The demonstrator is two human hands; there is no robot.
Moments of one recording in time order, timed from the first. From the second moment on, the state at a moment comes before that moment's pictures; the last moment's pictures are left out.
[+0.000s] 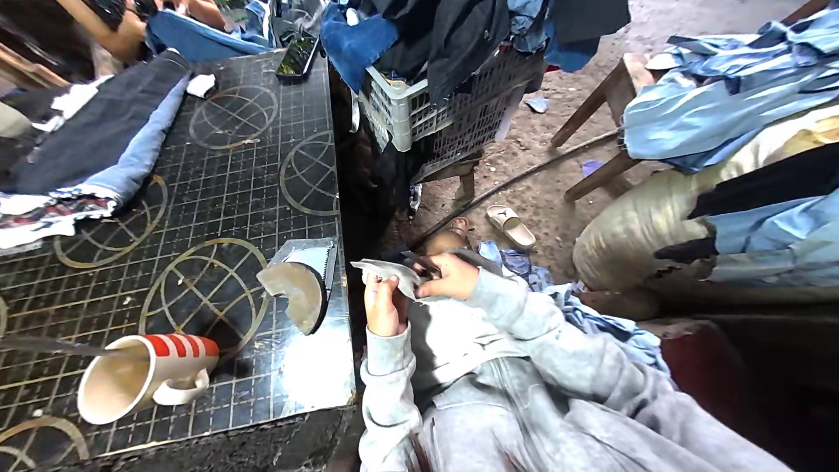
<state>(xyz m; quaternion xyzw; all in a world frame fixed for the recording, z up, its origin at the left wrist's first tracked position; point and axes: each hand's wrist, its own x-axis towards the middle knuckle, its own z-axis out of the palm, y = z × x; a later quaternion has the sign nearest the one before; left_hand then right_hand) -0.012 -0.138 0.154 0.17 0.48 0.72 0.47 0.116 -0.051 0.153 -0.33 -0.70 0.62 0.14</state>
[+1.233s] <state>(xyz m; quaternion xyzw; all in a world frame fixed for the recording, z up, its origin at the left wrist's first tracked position) 0.002 -0.152 0.161 0.24 0.44 0.74 0.46 0.162 -0.107 0.180 -0.34 -0.88 0.18 0.27</state>
